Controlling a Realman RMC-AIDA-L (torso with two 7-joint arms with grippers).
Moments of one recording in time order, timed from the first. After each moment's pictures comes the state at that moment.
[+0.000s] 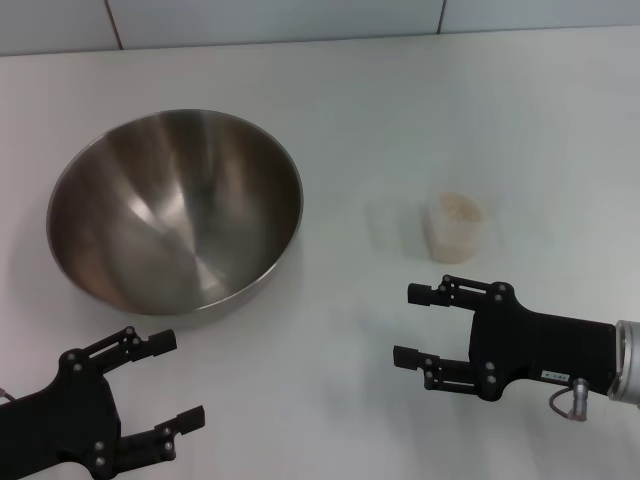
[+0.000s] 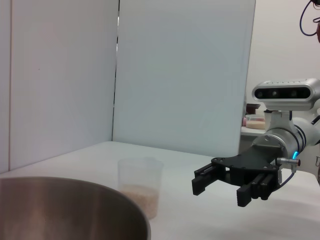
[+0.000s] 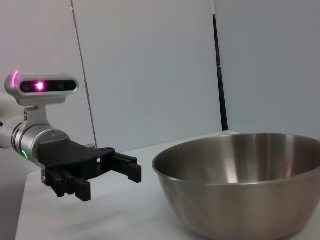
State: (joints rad) left arm -0.22 -2.02 0.76 0.38 1.85 1.78 -0.73; right arm 0.45 2.08 -0.25 -0.23 -2.33 -1.66 0.70
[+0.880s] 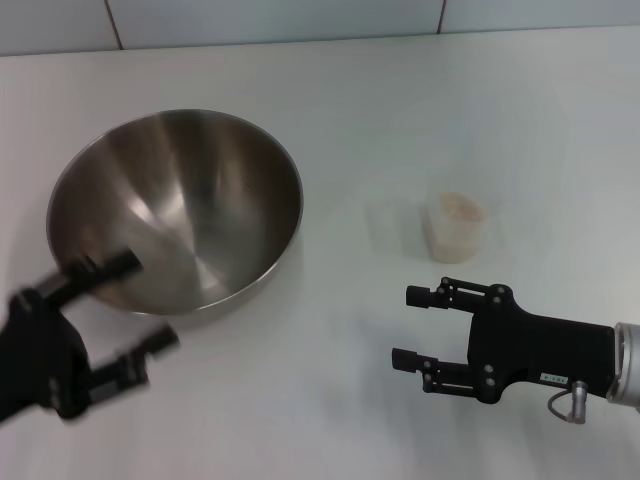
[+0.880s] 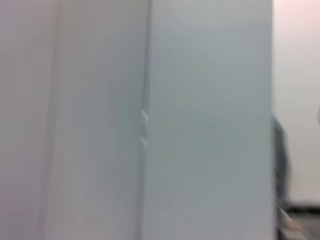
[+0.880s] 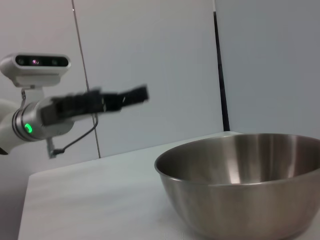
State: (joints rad) left arm -0.24 -2.05 0.52 0.37 1.83 1.98 -0.77; right arm 0.44 2.08 -0.25 -0.23 -2.33 -1.66 0.70
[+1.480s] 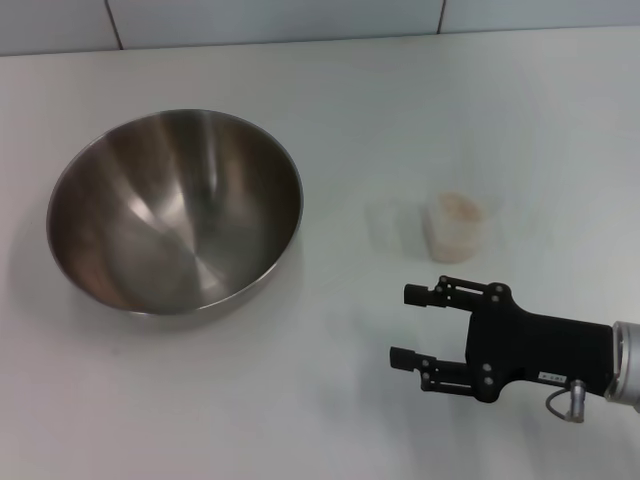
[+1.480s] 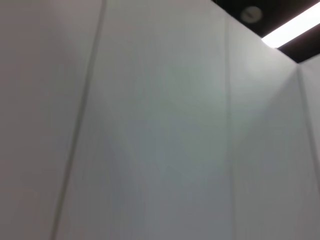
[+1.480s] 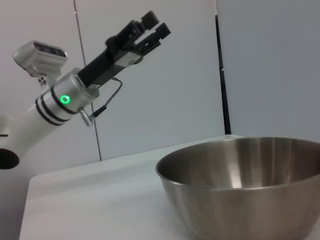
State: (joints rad) left arm -0.28 -2.07 0.42 0.24 1.31 1.93 -0.75; right arm 0.45 2.08 -0.25 -0.22 -2.32 -1.66 0.70
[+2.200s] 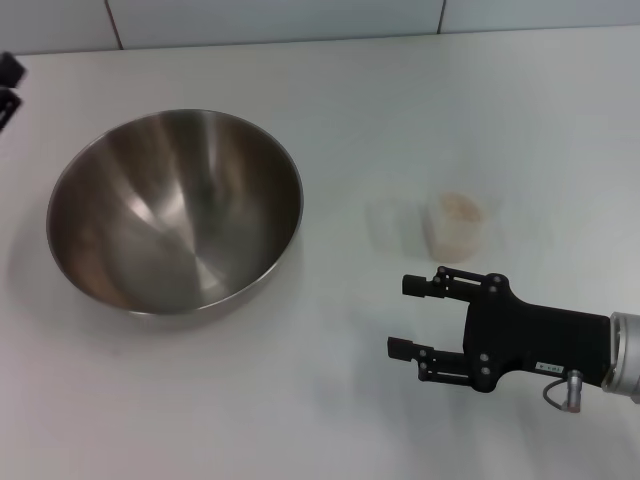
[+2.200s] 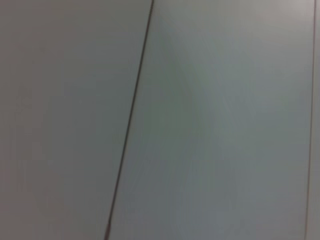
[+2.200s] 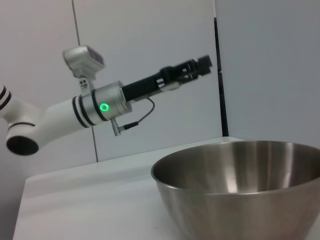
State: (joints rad) left arm -0.37 -2.07 0.46 0.26 1.26 1.56 -0.77; right arm 0.46 2.08 -0.24 -0.22 -2.32 -1.65 0.69
